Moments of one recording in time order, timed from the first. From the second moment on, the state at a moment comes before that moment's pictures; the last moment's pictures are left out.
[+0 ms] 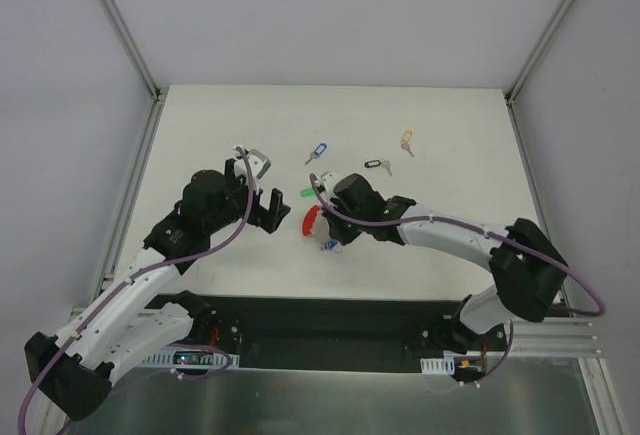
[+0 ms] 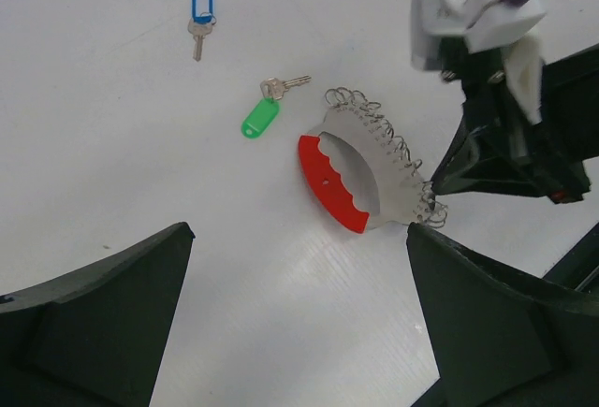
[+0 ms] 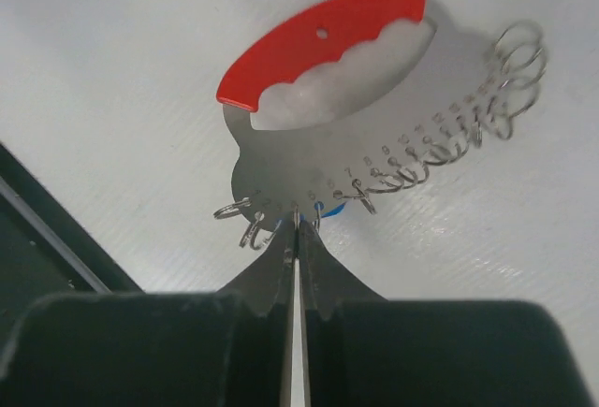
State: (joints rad) left arm -0.54 0.81 0.72 -0.32 0.16 -0.04; right arm 0.92 1.57 0.95 -0.31 -0.07 0.18
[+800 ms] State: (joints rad) left arm -0.54 0.80 0.69 -0.16 0.61 0.06; right arm 0.92 1.08 0.91 -0.26 -0.23 -0.14
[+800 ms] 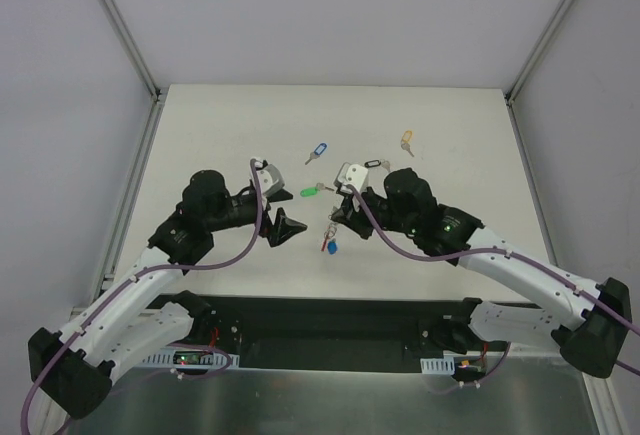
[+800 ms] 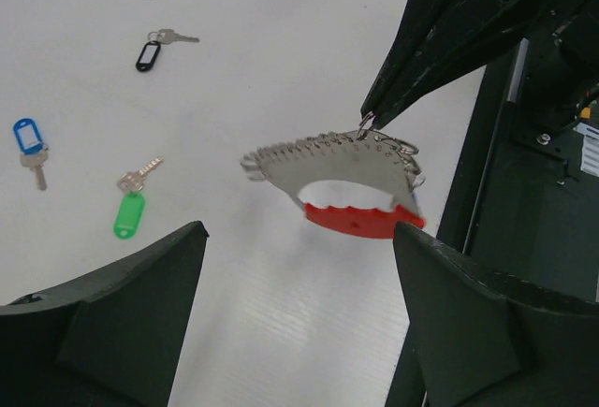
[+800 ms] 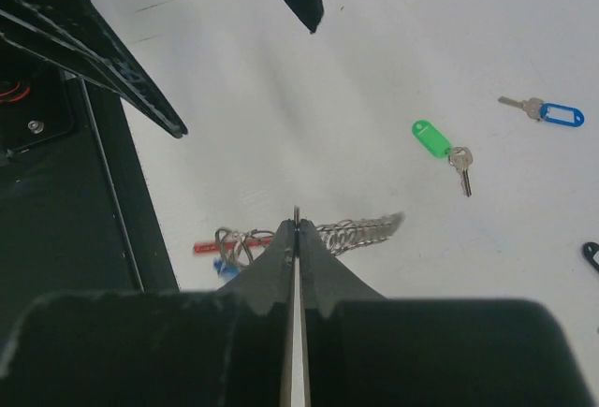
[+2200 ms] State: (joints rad) left arm -0.70 1.13 0.41 0.37 0.70 0.00; right arm 0.89 1.28 0.82 -0.27 -0.48 -0.24
